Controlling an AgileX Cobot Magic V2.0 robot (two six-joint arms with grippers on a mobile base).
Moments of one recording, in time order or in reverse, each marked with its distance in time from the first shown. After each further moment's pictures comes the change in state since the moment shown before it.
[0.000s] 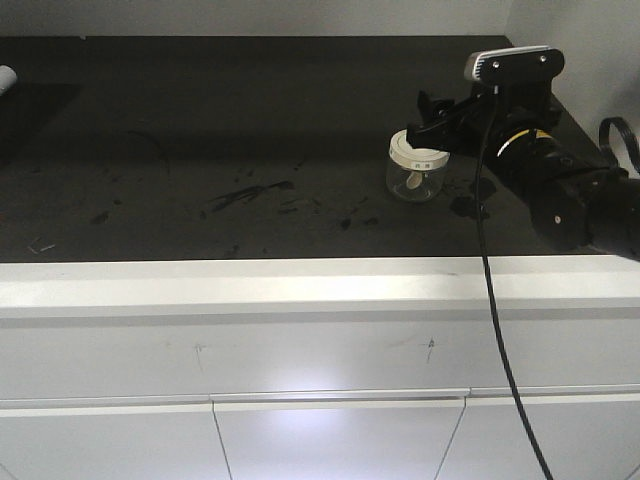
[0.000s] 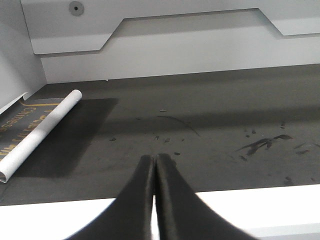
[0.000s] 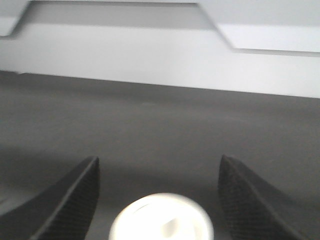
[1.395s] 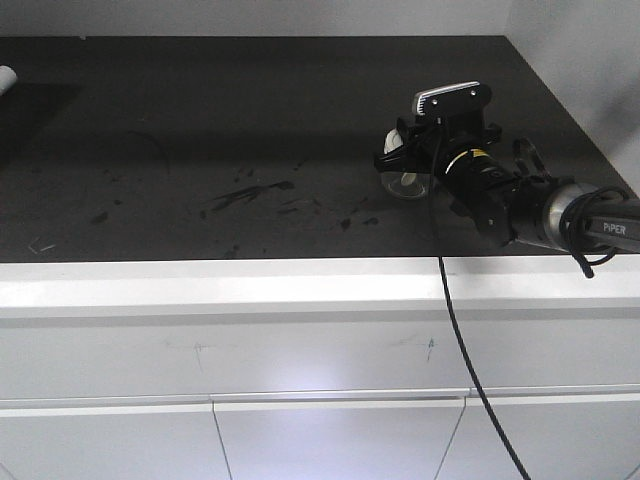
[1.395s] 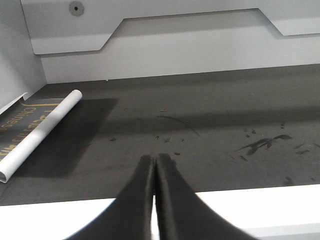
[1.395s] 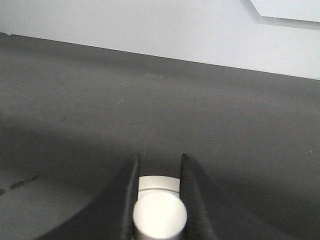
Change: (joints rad) left arm 0.000 0.000 0.000 0.000 0.000 0.000; right arm -0.001 0.328 -0.228 -0.084 -0.052 0.000
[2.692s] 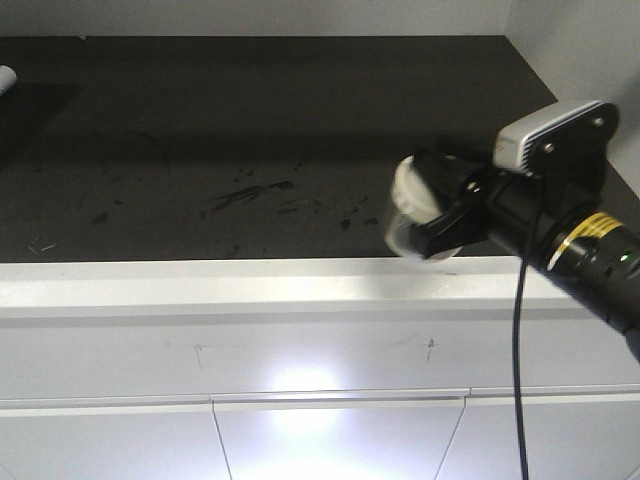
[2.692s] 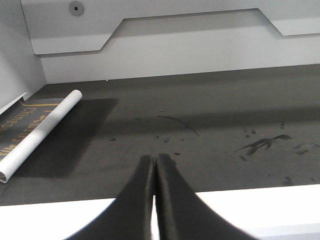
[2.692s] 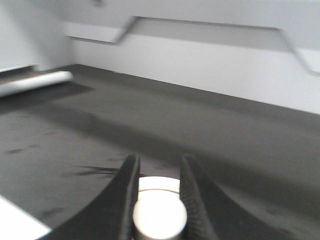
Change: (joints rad) left arm 0.000 0.000 0.000 0.000 0.001 0.000; right arm 0.134 -0.816 0.675 -0.313 0.000 0.289
